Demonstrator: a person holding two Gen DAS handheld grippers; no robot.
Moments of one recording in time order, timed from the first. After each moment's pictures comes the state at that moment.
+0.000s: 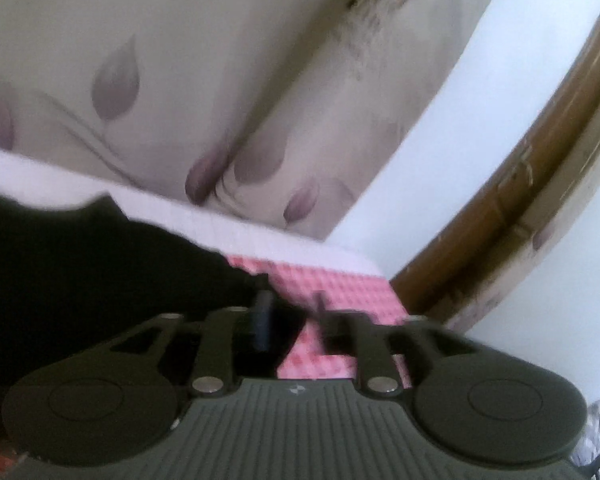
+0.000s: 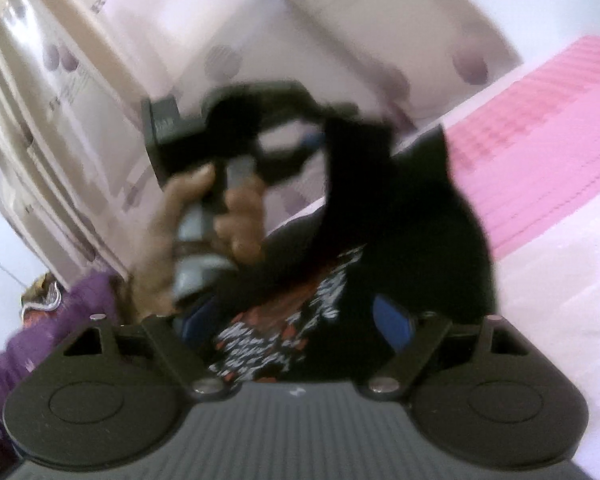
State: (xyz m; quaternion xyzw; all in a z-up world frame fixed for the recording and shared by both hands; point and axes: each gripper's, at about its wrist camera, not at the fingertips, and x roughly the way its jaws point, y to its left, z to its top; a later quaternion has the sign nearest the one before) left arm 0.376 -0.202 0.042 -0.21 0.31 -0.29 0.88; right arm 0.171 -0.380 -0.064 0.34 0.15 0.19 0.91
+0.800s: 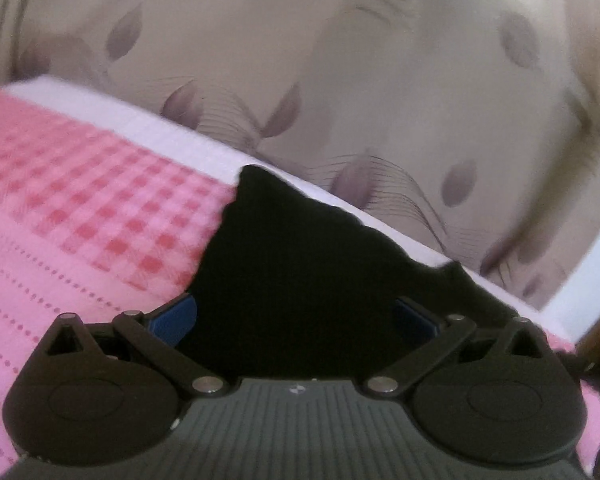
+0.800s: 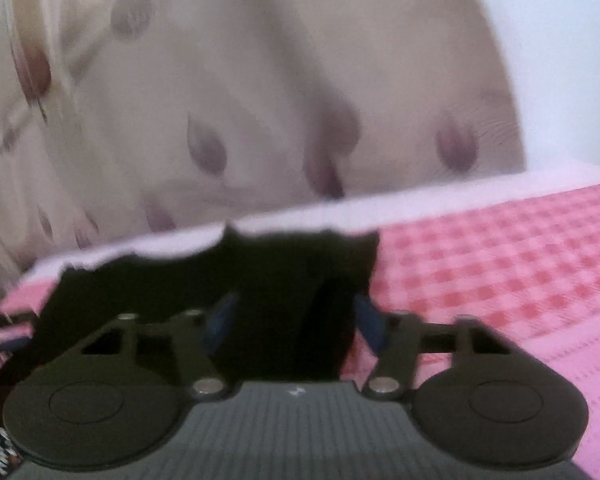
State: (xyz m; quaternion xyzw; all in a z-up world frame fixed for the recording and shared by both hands) left arm 0.318 0.056 -0.027 -0.23 0.25 -0.02 0.94; right arm 0.368 -0.412 -0.035 0.14 0.22 0.09 0.96
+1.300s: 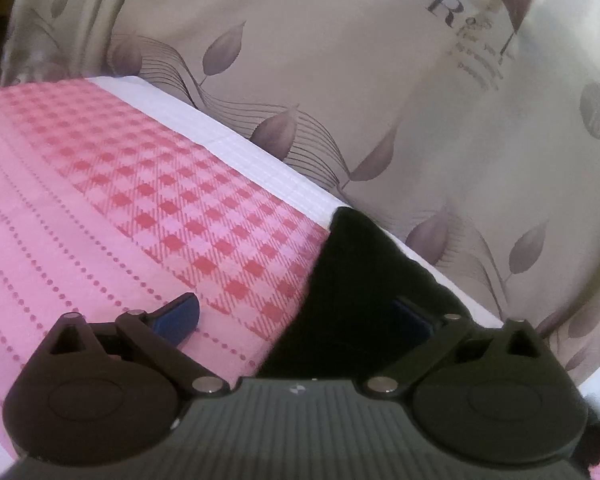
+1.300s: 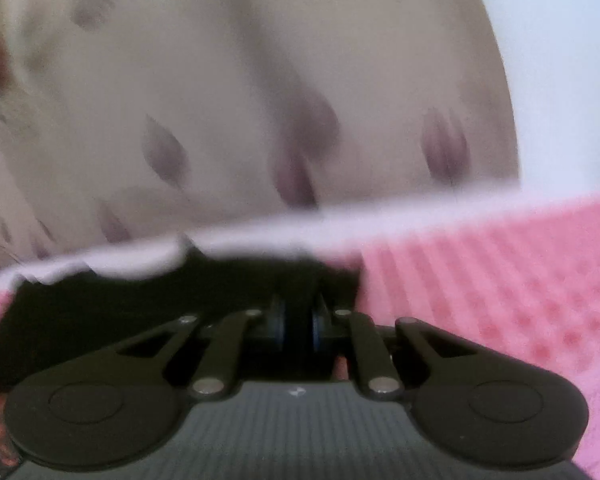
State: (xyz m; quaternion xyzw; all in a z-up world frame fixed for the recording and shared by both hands) left arm 0.309 0.080 -0.030 -0.27 0.21 0.10 0.93; right arm 0.409 -0.419 -0.051 0.16 0.22 0.04 0.96
